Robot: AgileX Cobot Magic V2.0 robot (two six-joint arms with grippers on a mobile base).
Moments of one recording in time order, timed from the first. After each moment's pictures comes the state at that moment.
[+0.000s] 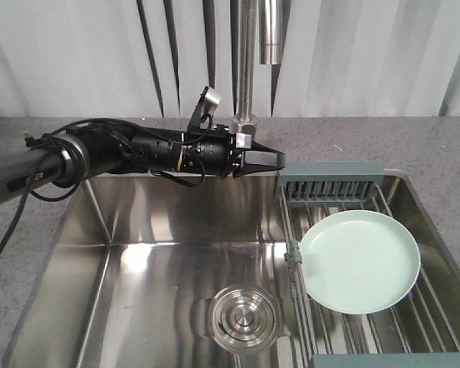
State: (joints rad) left arm -0.36 2.18 -1.68 1.56 -1.08 -2.14; right arm 0.14 0.25 -0.46 0.33 0.81 -0.44
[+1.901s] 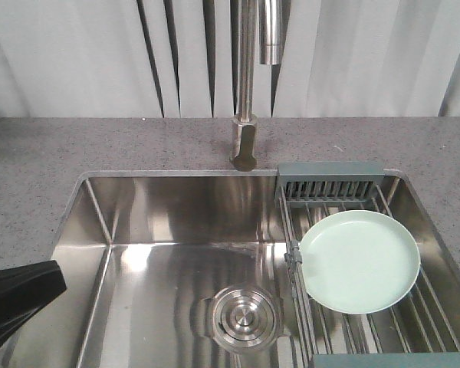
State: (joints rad) left arm -0.15 0.54 -0.48 1.76 -0.74 -2.09; right arm 0.14 0.25 -0.46 0.33 0.73 -0.44
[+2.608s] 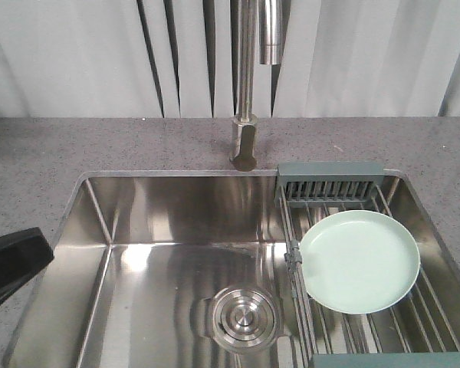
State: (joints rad) left arm -0.15 0.54 -0.48 1.46 -0.76 -1.97; right arm 0.14 0.25 -0.46 0.33 0.73 -0.44
